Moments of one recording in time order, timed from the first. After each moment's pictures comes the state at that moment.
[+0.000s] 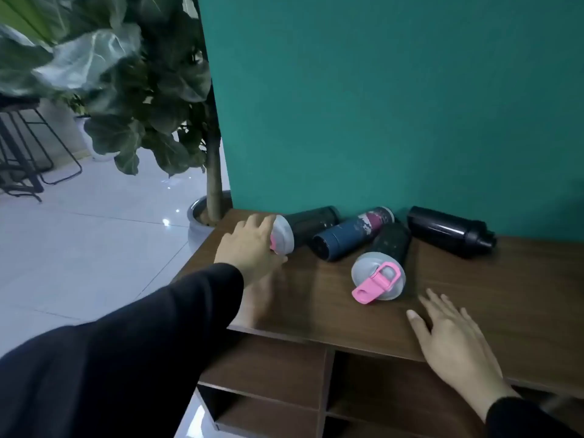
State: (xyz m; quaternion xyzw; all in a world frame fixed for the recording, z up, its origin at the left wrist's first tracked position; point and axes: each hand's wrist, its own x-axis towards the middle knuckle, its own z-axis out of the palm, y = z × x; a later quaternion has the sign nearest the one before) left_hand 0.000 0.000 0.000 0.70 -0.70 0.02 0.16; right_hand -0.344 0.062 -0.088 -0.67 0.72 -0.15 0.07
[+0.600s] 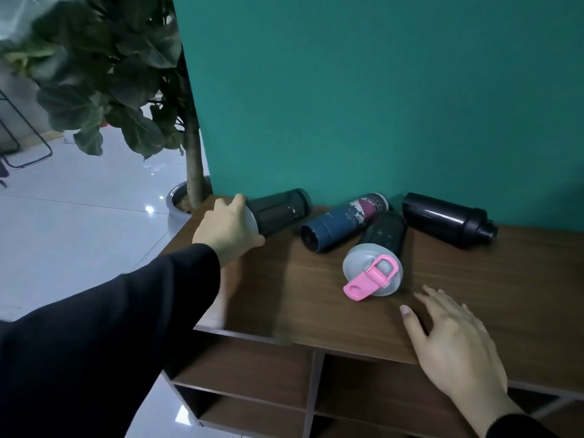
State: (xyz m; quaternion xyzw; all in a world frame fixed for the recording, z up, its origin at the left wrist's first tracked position) left_hand 0.013 -0.049 -0.017 0.75 -0.64 -0.05 0.18; right_hand -0.336 0.065 -0.091 -0.67 0.72 -0.16 -0.01
